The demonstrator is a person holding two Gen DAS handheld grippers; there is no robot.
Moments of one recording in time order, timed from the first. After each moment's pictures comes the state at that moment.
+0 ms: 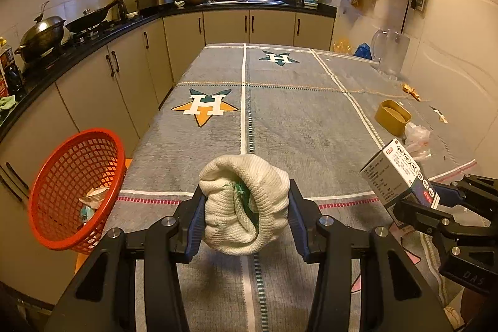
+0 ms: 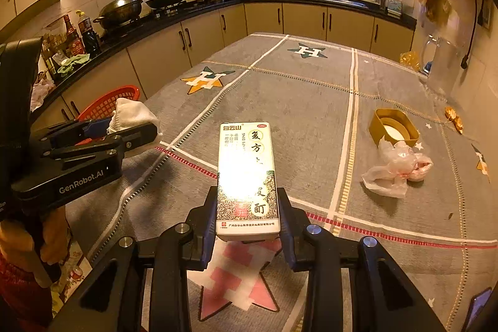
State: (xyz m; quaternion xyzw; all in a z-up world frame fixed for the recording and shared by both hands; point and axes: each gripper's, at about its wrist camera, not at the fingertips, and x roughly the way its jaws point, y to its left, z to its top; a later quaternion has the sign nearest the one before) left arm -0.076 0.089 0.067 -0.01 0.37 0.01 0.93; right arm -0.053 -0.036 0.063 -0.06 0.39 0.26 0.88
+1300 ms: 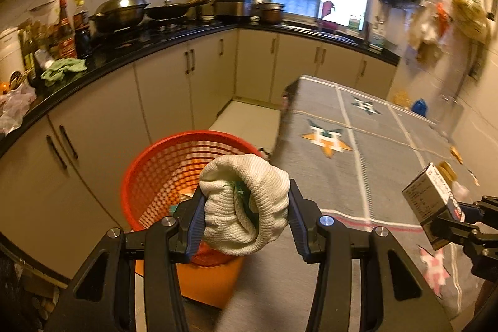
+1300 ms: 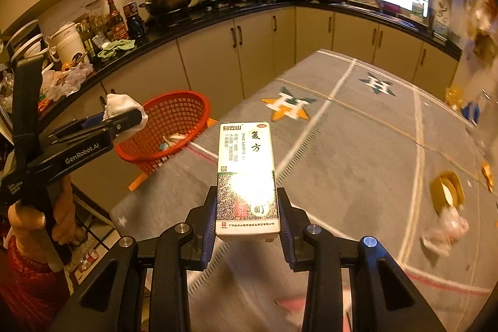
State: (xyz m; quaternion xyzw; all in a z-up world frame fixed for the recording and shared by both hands) left arm -0.124 0.246 0.098 -0.09 0.32 0.14 0.93; right arm -0.057 0.080 0.107 -0.10 0.39 0.35 0.85
